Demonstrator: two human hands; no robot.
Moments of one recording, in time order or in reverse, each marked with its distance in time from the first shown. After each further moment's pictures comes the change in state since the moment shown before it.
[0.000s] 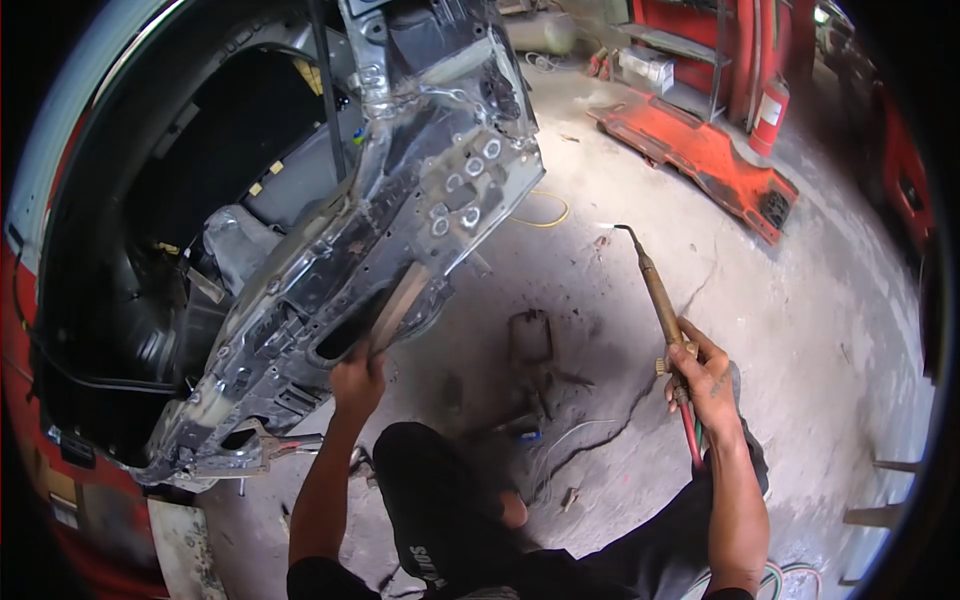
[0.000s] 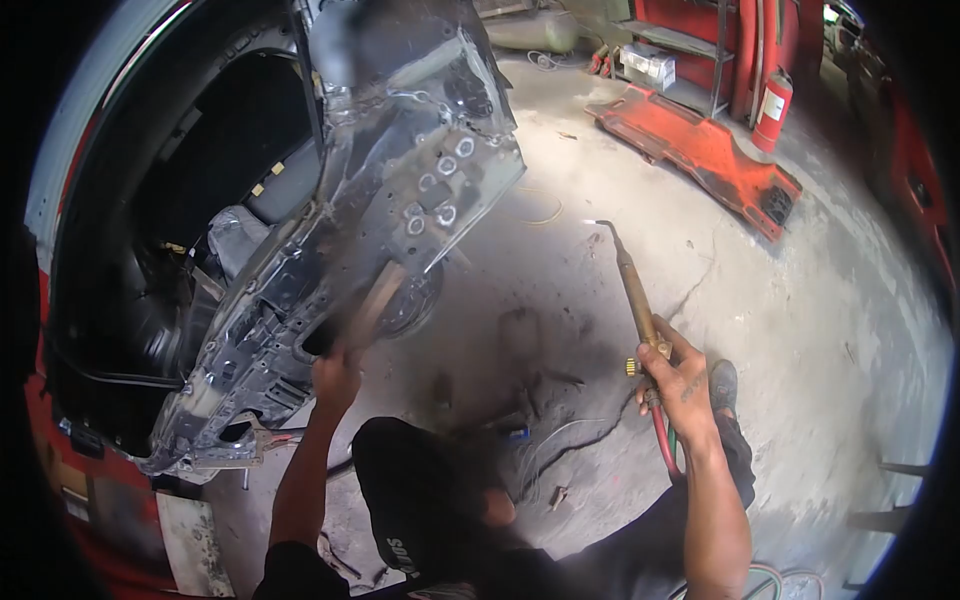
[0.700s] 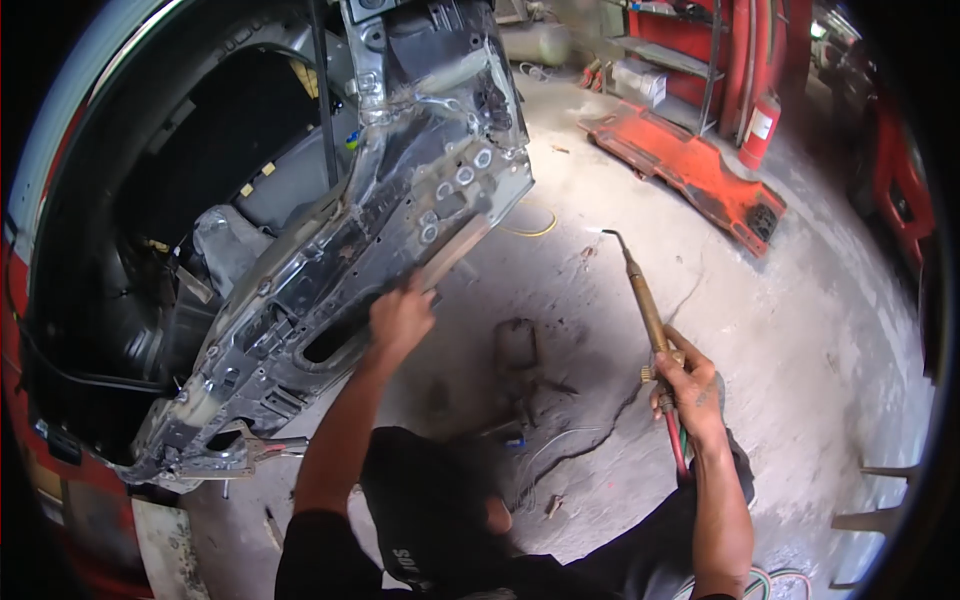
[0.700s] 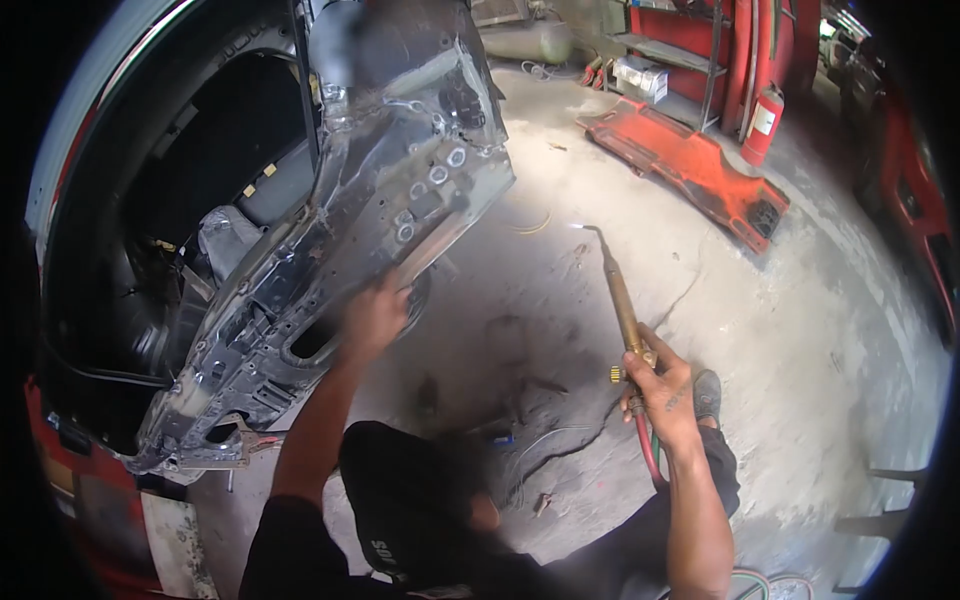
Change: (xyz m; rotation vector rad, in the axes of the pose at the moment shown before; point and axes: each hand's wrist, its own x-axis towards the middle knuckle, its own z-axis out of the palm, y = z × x) left_hand 0.132 0.130 -0.015 0.034 -0.238 -0.063; right_hand -0.004 -0.005 0.000 0.027 0.011 -0.023
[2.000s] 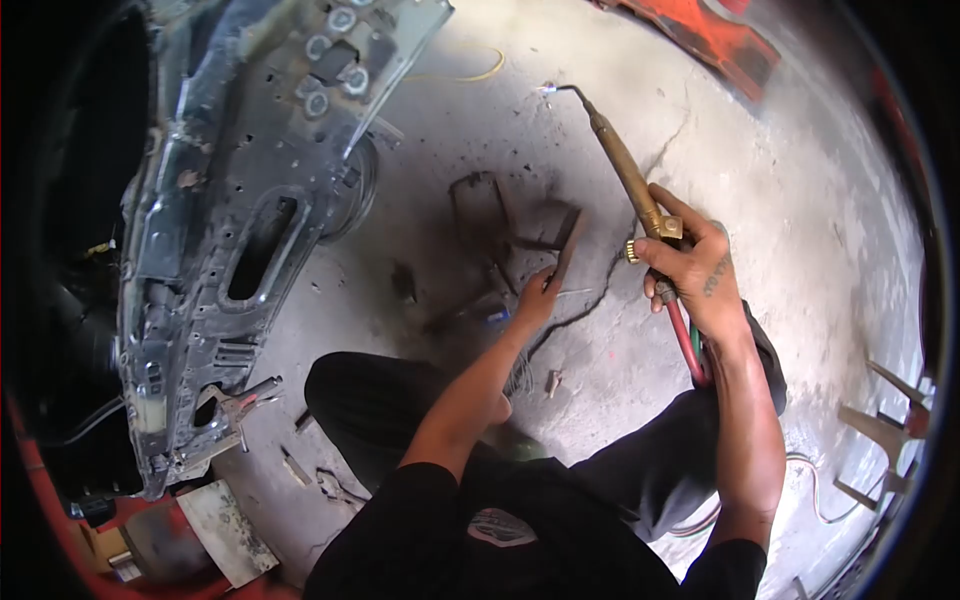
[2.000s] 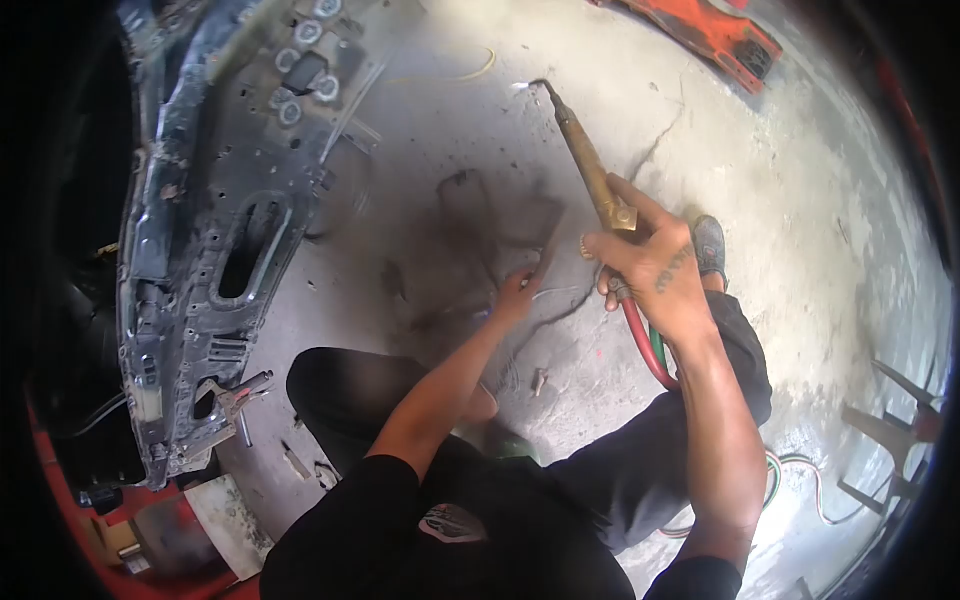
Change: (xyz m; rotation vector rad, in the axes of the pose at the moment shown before) left_hand -0.212 0.206 0.347 -1.137 -0.413 -0.203; right_hand 0.011 0.018 0.003 -0.120 -0.042 0.148
